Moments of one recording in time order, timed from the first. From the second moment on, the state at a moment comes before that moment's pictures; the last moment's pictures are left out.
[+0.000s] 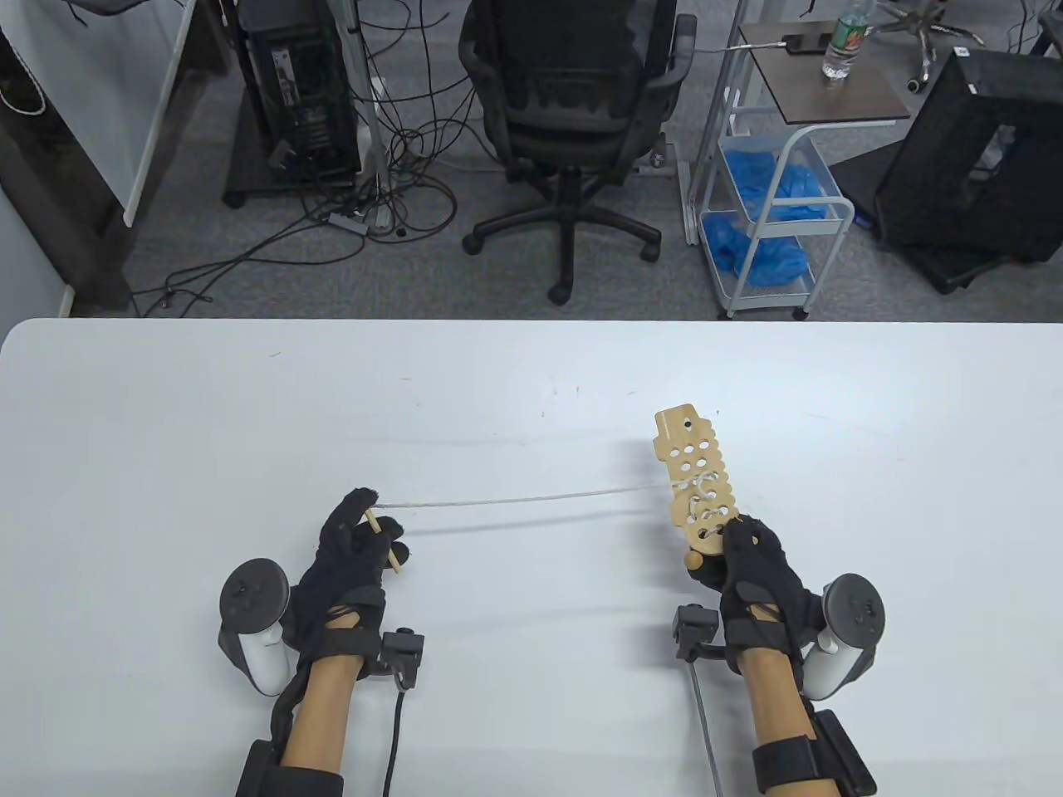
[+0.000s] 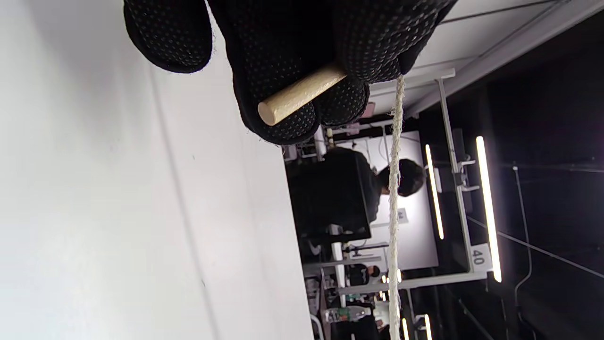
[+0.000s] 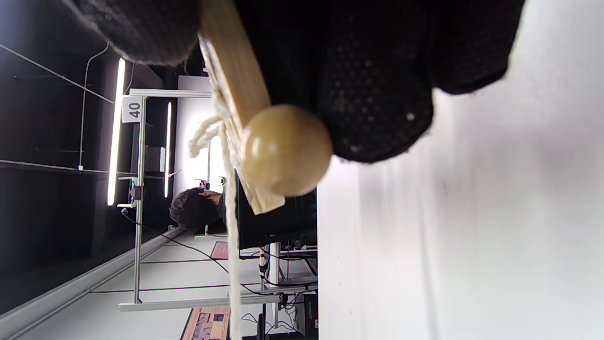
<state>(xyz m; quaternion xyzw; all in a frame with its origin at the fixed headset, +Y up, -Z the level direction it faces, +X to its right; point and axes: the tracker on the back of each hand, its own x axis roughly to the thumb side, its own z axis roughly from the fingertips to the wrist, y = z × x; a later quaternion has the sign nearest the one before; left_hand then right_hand) -0.256 -0.737 -0.266 0.05 0.12 0.62 0.78 0.236 -0.770 -0.264 -0.22 -0.12 0.65 0.71</state>
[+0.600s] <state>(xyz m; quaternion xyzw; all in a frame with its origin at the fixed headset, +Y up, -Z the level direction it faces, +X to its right) -0.275 -0.741 -0.260 0.09 0.17 0.62 0.76 0.248 -0.782 -0.254 -0.29 -0.14 0.54 0.78</state>
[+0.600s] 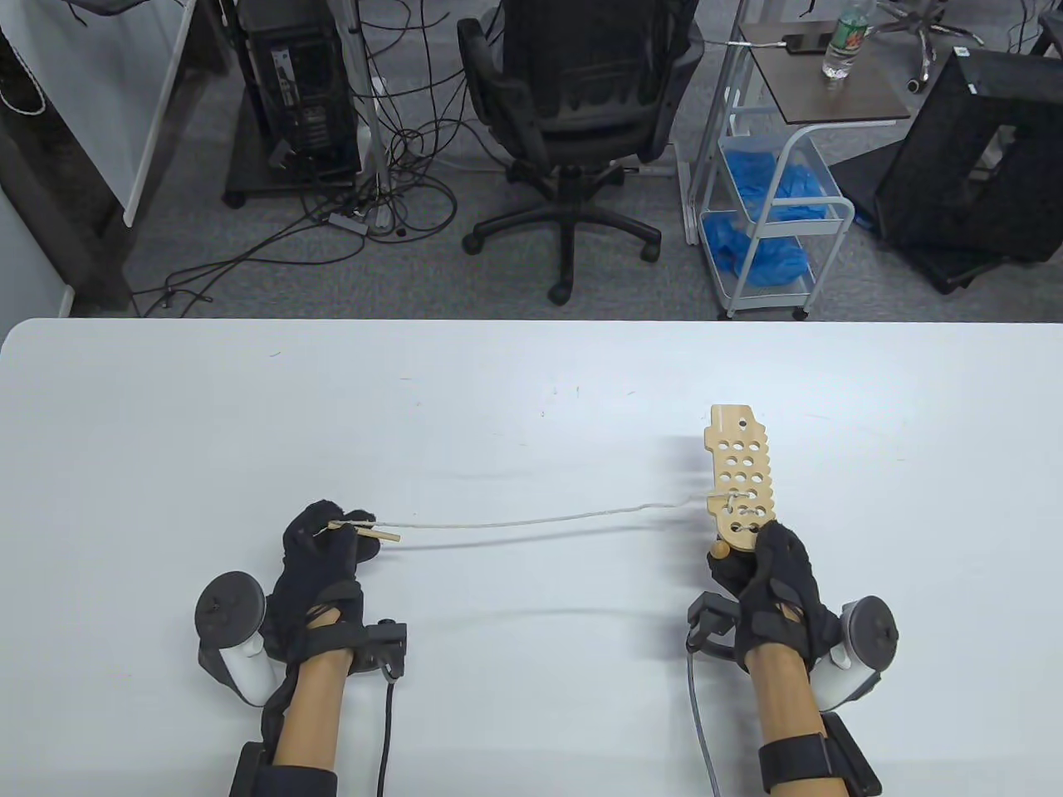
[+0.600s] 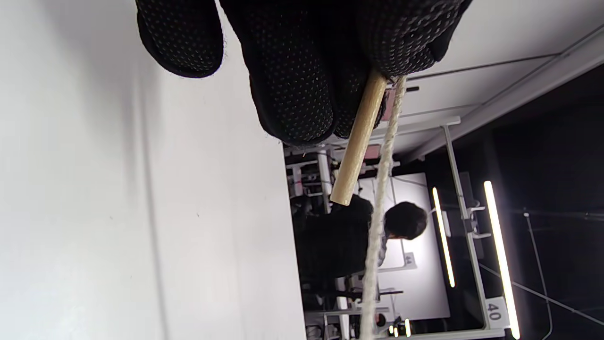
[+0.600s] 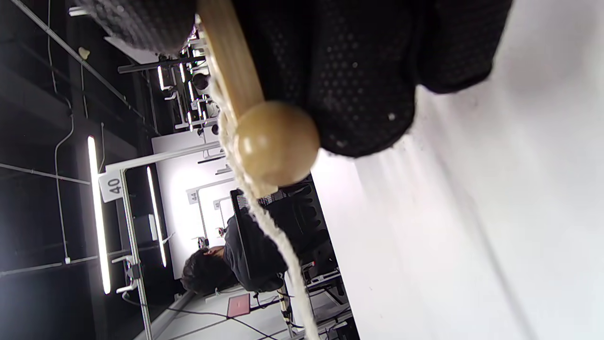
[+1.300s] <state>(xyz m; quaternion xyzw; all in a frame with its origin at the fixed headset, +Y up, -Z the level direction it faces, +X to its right) -0.258 -0.735 -0.261 0.12 0.14 0.60 0.78 0.223 -0.779 -0.256 -0.24 -0.12 0.56 0.78</state>
